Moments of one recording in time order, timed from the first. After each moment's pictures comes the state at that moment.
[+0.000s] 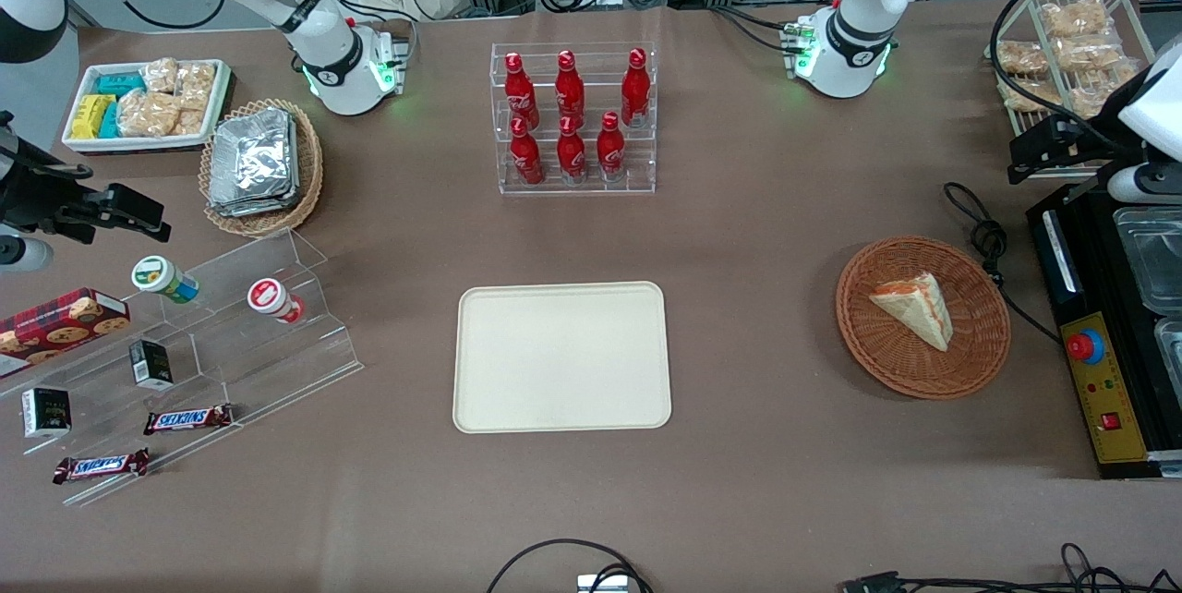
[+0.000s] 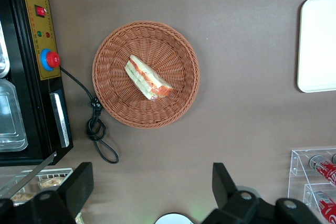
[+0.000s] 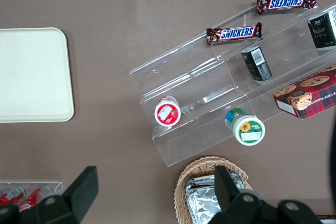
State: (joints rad) arm 0.07 0.00 -0.10 -1.51 0.01 1.45 0.04
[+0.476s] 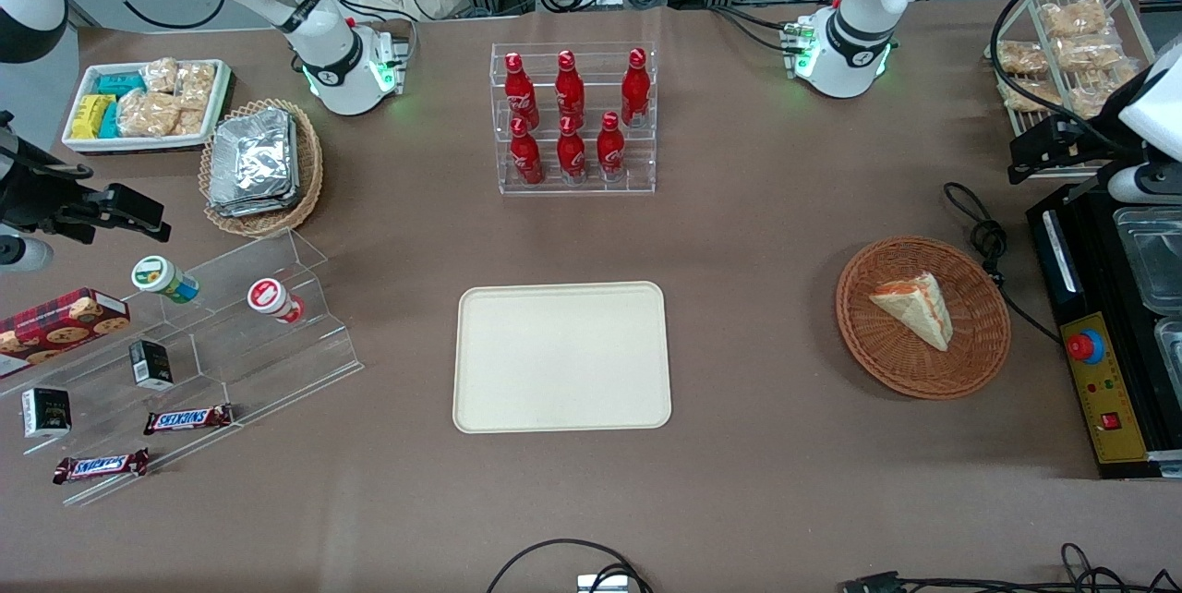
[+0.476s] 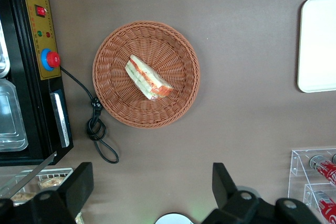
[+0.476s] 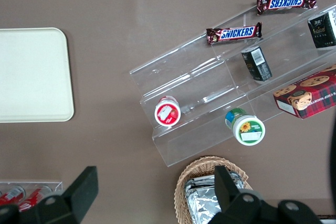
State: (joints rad) arm 0.07 0.00 -0.10 -1.51 0.01 1.45 0.04
